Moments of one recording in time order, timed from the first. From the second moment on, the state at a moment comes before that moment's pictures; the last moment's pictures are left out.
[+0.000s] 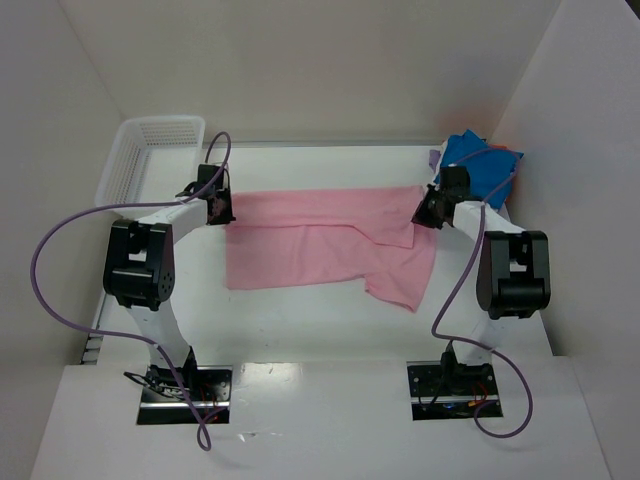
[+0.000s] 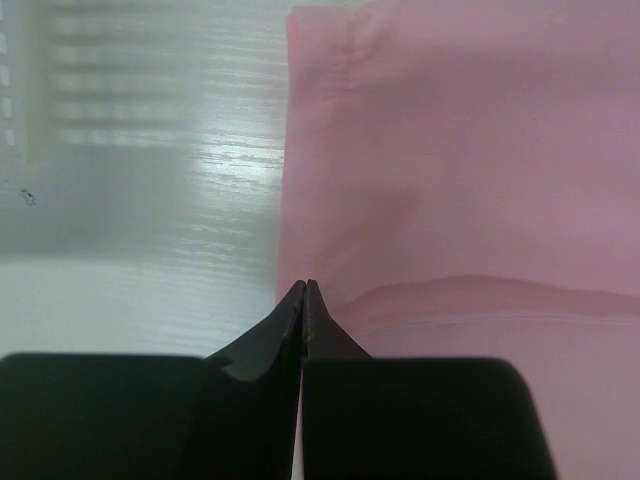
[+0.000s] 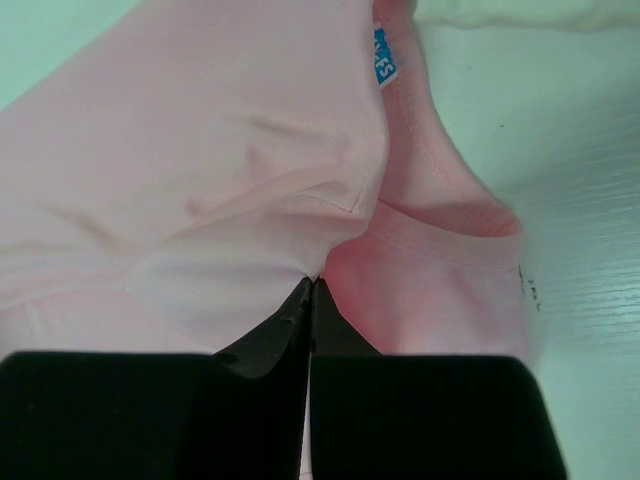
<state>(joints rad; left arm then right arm) -0.08 1.86 1.21 -0.25 -0.12 -0.19 -0.01 1.73 1.09 -0.24 -0.13 0.51</state>
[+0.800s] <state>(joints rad) -0.08 1.91 1.21 -0.26 -0.07 -0.19 -0.02 1.75 1.07 -0.27 -0.16 0.48</state>
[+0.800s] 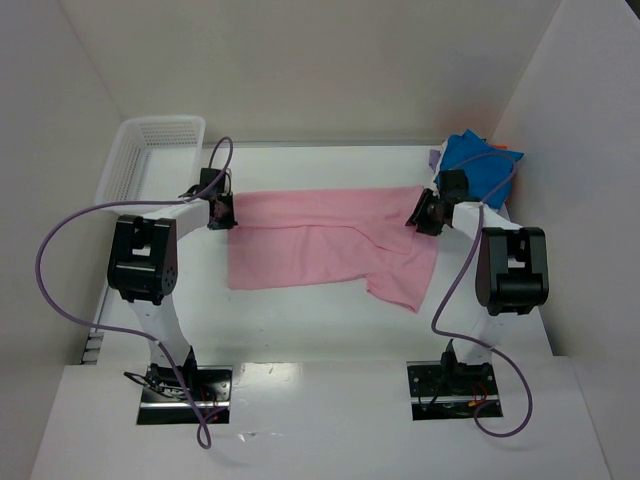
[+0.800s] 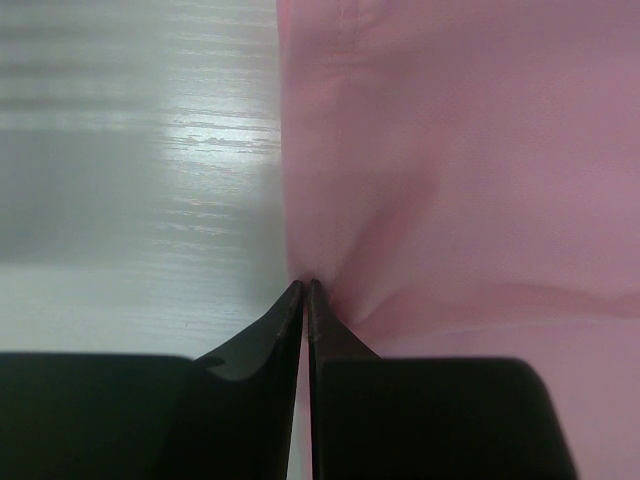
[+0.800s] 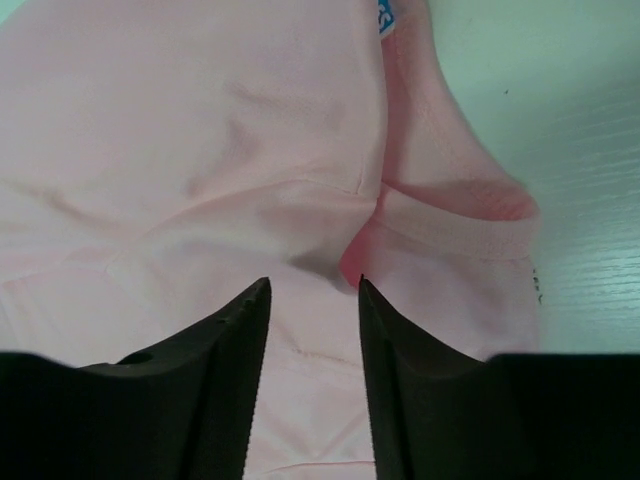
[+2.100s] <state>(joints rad) -0.13 1.96 1.29 -0.34 -0.26 -0.18 -0.06 1.78 1.04 -0.26 -0.11 0.48</state>
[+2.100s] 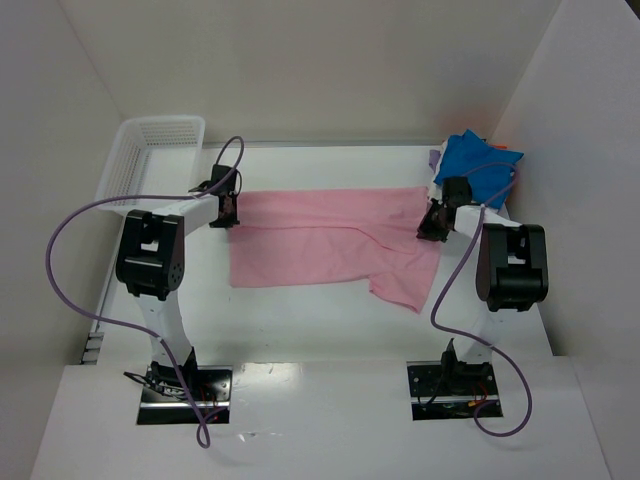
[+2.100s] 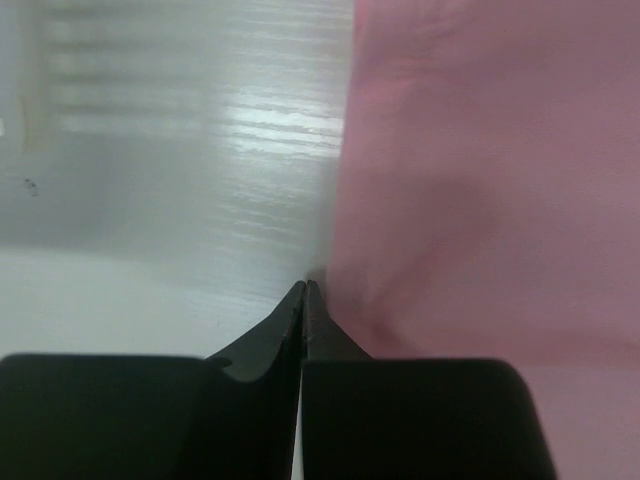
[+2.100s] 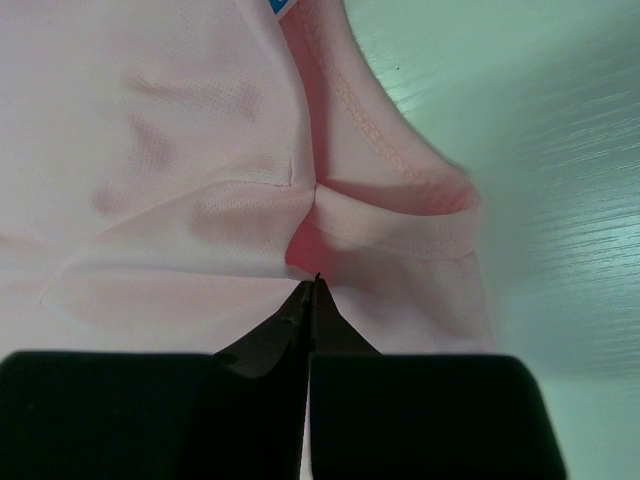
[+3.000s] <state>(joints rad) -0.11 1.70 1.32 -0.28 -0.17 -0.17 -0.06 1.64 1.24 -0.36 -0.17 0.45</state>
